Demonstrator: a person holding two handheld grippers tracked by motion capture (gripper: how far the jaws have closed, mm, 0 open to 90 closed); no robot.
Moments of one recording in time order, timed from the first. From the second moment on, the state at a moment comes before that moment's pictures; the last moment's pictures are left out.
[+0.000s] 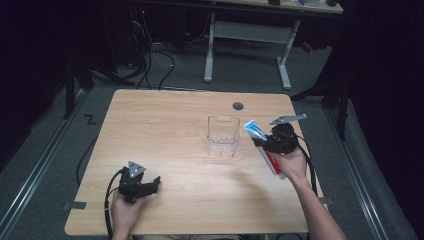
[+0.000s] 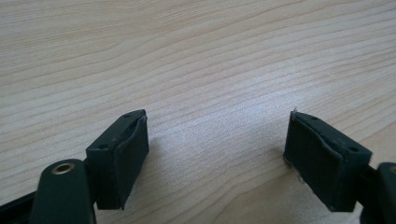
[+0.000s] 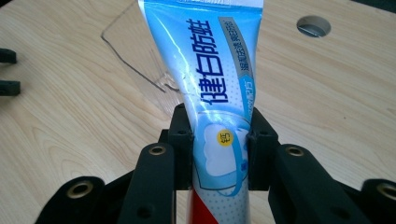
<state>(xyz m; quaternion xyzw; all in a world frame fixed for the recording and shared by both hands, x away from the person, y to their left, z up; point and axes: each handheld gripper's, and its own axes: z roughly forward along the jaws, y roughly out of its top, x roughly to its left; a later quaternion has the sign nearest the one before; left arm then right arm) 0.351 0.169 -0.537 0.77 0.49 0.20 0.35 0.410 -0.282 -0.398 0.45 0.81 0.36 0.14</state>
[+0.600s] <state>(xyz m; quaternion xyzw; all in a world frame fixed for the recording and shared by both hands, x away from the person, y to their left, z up) 0.351 0.169 -0.537 0.77 0.49 0.21 0.35 0.414 -0.256 -0.376 0.40 0.81 0.40 0.14</state>
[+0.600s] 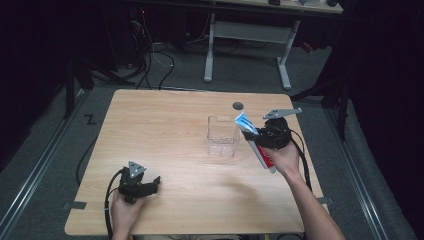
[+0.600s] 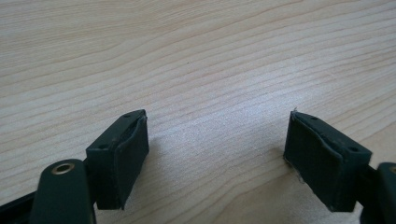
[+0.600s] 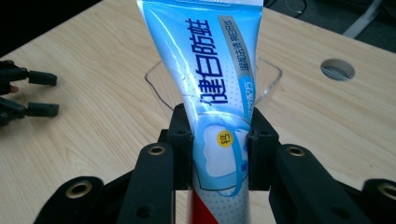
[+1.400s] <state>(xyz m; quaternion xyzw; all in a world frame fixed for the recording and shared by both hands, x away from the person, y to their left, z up) 0.351 0.169 -0.537 0.77 0.49 0.21 0.35 0.445 -0.222 -0.352 0.38 0.80 0.44 0.15</state>
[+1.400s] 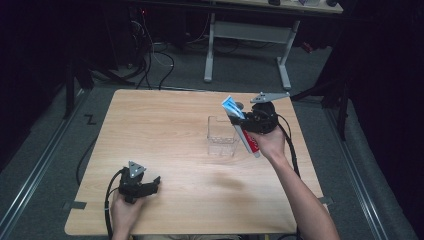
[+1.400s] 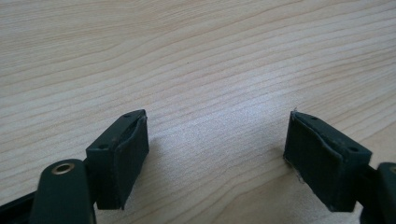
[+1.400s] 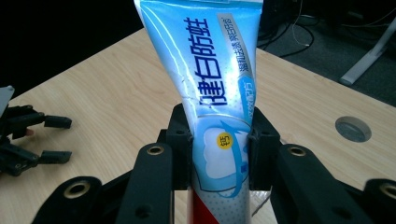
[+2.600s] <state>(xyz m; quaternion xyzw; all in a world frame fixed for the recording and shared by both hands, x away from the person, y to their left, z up) 0.351 0.170 -0.537 0.77 0.49 0.21 0.35 0.491 -0.191 -0.344 0.39 0.78 0.46 0.18</state>
